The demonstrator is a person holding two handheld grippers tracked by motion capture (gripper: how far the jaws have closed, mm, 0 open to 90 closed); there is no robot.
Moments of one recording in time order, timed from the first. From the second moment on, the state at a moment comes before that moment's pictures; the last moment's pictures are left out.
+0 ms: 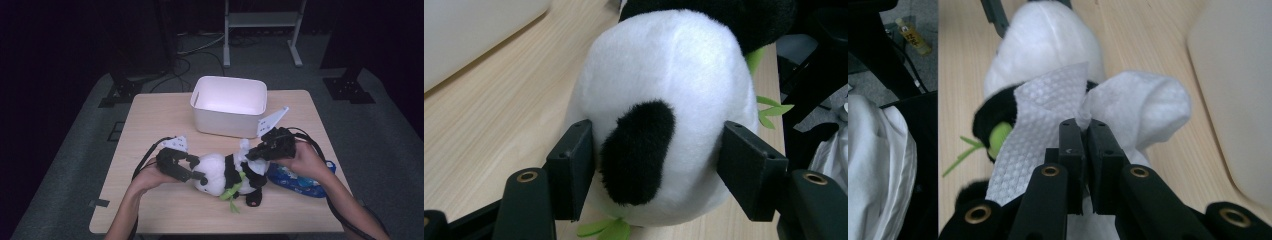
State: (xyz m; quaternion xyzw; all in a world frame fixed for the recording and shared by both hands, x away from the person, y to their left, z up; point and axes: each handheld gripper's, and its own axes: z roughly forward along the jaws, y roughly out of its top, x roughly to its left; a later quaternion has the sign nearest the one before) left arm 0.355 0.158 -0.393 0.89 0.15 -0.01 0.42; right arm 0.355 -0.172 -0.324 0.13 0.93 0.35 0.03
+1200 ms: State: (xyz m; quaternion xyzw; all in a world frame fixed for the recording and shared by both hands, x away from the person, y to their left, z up) left arm 0.350 0.155 -0.391 0.89 0.15 -0.01 0.42; right arm 0.368 -0.076 -0.331 0.07 0.94 0.33 0.00
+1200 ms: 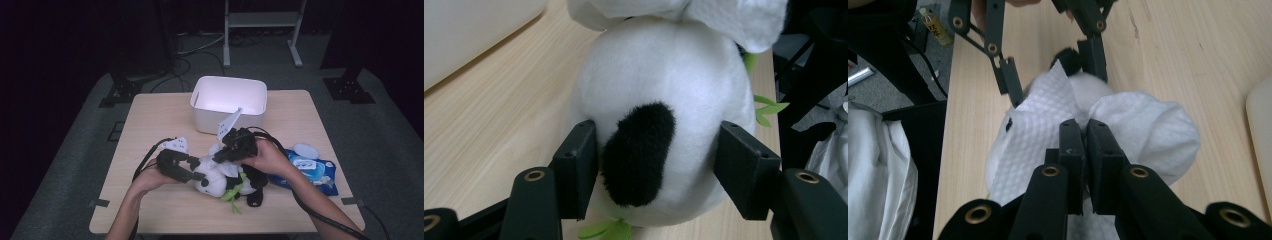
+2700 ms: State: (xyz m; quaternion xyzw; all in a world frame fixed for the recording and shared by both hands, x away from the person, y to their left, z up) left arm 0.353 0.161 -0.397 0.89 0.17 -0.02 0.43; right arm 0.370 -0.121 -0.336 0.11 0.94 0.33 0.00
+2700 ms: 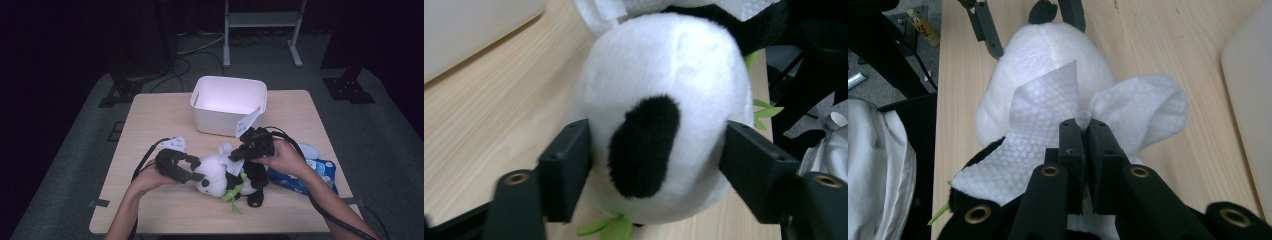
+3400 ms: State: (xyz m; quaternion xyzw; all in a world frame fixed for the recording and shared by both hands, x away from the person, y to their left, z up) left arm 0.360 0.163 -0.407 0.88 0.16 -0.05 0.45; right arm 0.369 -0.104 -0.343 0.09 0.94 0.33 -0.01
